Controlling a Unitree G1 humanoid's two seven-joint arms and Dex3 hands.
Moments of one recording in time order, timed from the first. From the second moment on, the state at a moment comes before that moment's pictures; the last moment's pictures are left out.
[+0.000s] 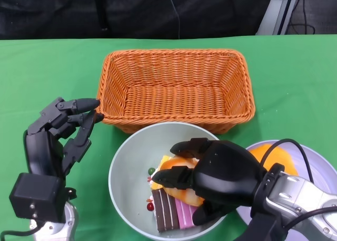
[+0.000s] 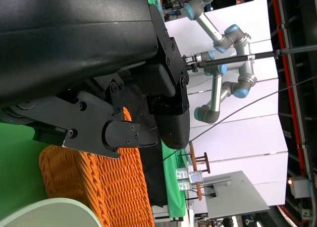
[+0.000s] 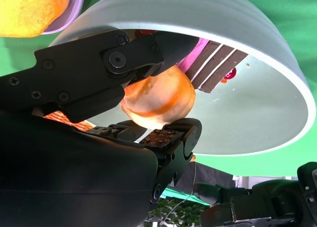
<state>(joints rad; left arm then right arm) -0.32 -0.04 0.17 0.76 0.01 -0.89 0.17 -0.35 -0.34 0.59 0.06 -1.02 -0.39 0.11</state>
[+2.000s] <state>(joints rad) -0.31 -0.03 0.17 0.77 0.01 -0.90 0.17 -0.36 -0.31 0.26 0.39 -0.53 -0.98 -0.42</state>
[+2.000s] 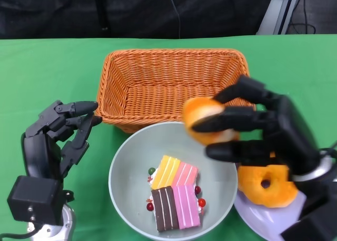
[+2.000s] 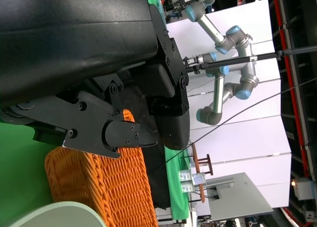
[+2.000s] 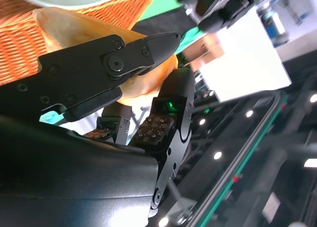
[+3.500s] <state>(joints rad) -0.33 -0.03 0.19 0.77 0.00 -0.89 0.16 -0.20 -0.50 0.06 0.73 -0.86 -1.11 -0.75</state>
